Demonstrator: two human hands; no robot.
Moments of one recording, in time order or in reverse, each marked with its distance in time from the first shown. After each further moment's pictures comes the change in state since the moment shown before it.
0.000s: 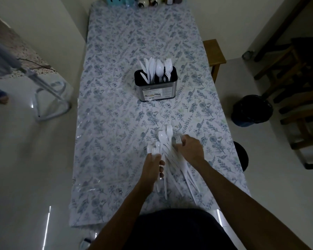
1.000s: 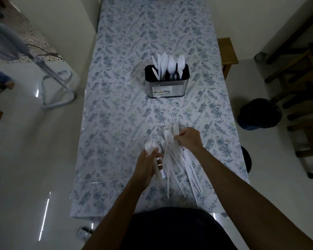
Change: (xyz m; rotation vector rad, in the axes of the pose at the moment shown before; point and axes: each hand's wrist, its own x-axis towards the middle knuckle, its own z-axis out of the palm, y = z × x) left_hand 0.004 0.009 -0.030 -0.338 -0.039 -0.011; right_hand 0.042 -0.034 0.005 -0.024 -0.095 -0.060
